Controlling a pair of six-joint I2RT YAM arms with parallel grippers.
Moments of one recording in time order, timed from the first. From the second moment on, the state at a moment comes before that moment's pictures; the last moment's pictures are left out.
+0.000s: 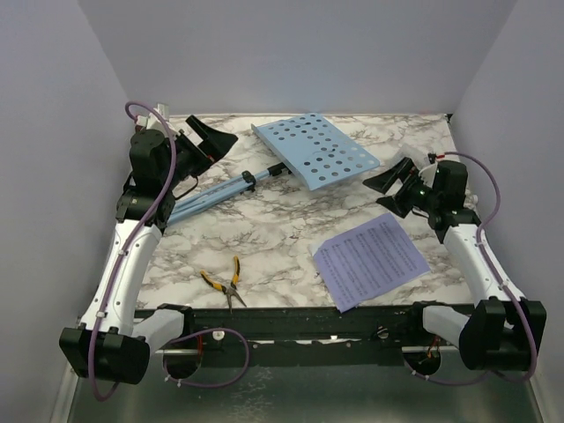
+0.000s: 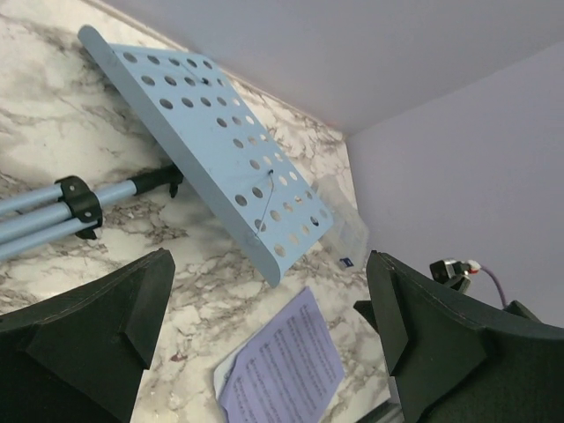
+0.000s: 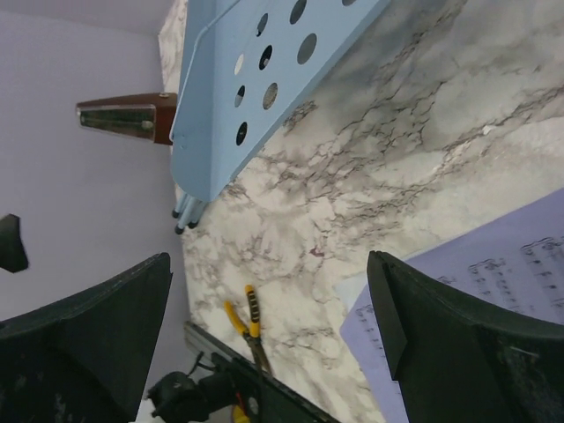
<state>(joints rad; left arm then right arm) -0.13 1.07 1.15 -0.24 0.29 -0.81 -0.04 1.13 0.82 -0.24 -0.58 0.75</state>
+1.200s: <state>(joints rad) -0.12 1.01 1.06 -0.26 0.45 -0.87 0.24 1.85 0.82 0.70 -0.36 1.52</state>
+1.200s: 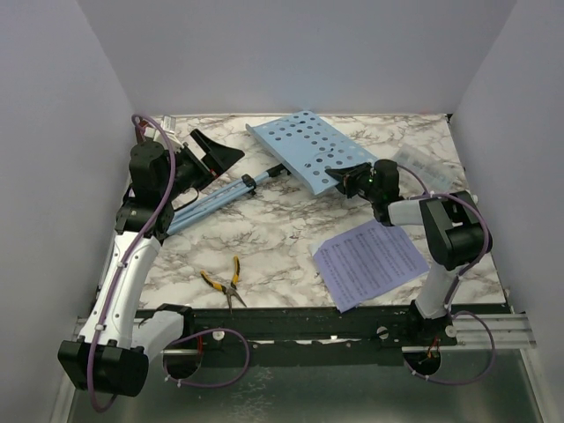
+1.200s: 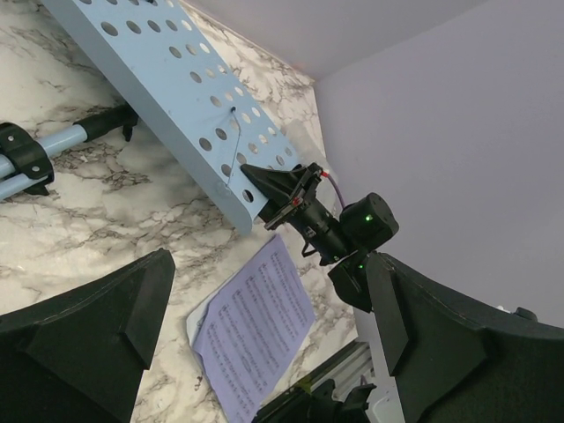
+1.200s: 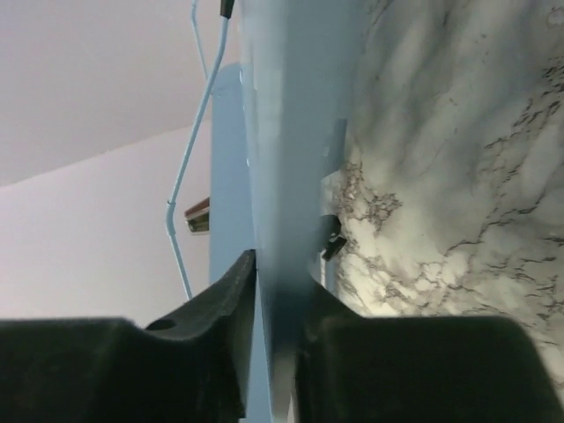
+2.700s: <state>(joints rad) -0.13 1.13 1.14 -0.26 0.51 -0.71 0.22 1.29 1.16 0.52 -0.48 0.67</state>
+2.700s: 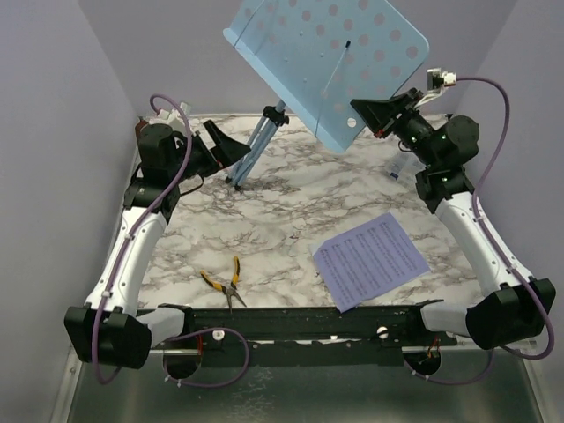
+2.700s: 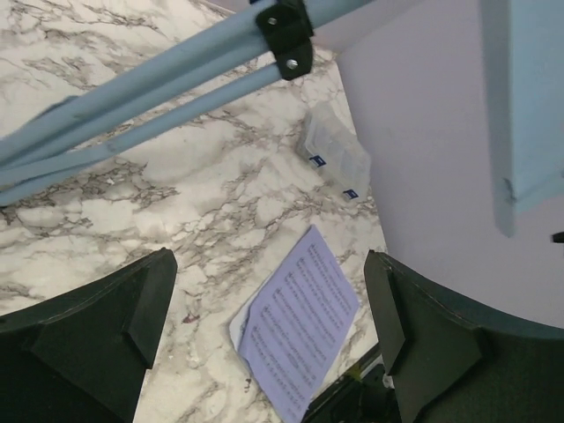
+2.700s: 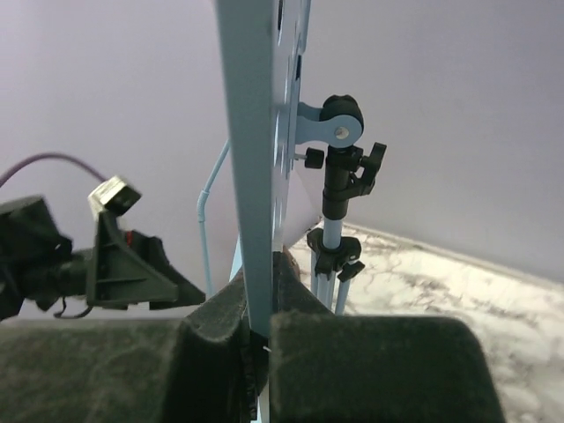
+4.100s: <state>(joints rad) -0.57 1.71 1.04 0.72 -0.07 -0.10 0.22 1.30 1.68 -0.22 -0.70 0.08</state>
